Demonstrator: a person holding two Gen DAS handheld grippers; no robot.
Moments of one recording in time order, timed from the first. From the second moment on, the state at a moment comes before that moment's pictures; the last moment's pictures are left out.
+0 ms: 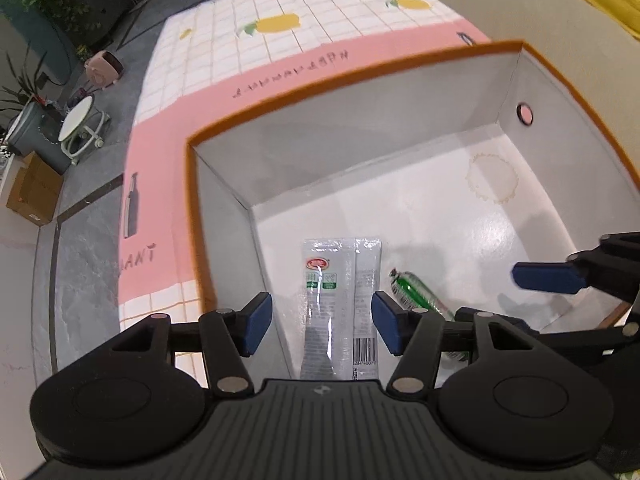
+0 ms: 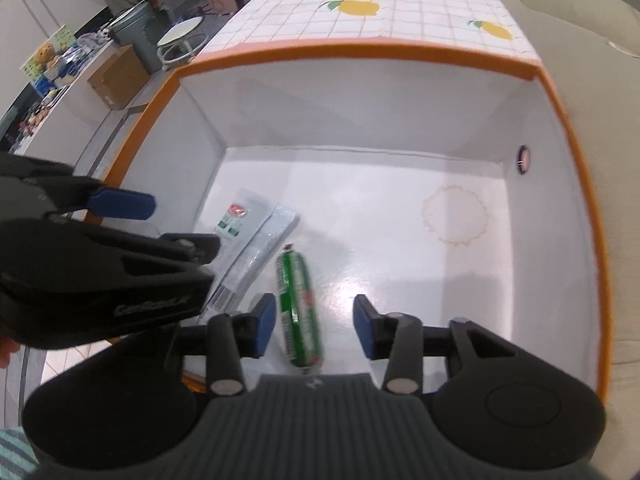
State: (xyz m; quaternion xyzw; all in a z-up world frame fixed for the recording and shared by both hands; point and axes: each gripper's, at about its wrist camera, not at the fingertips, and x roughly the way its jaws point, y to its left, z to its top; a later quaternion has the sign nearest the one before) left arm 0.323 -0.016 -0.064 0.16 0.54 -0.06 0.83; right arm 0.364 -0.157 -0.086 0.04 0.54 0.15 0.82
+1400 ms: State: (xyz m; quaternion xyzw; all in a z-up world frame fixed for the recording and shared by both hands) left arm 0.112 0.070 -0.010 0.00 0.45 -0.03 0.89; right arm 0.131 -0.205 -0.012 0.05 0.37 0.10 0.92
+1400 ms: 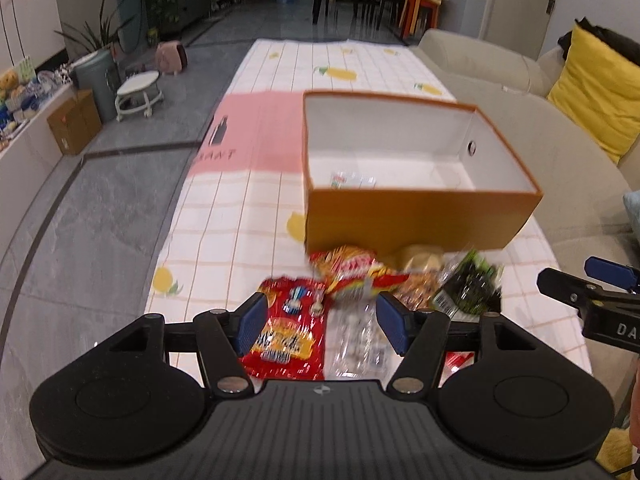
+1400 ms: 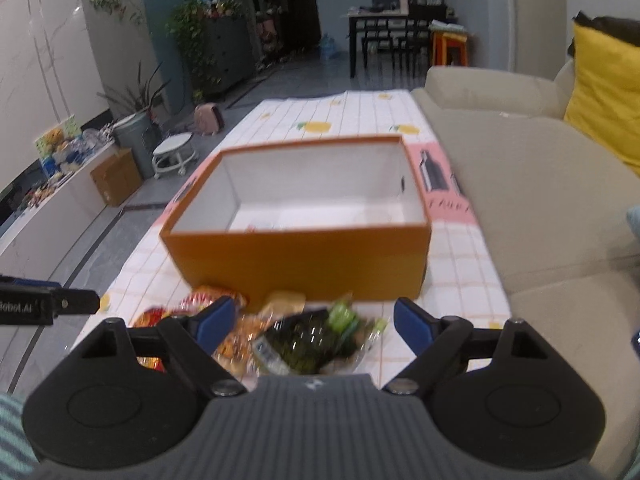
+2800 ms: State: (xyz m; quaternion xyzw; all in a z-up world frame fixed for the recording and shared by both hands) left arm 0.166 0.085 -0.123 0.06 0.53 -0.01 0.85; right arm 0.198 -0.181 -0.109 0.06 0.47 0.10 0.87
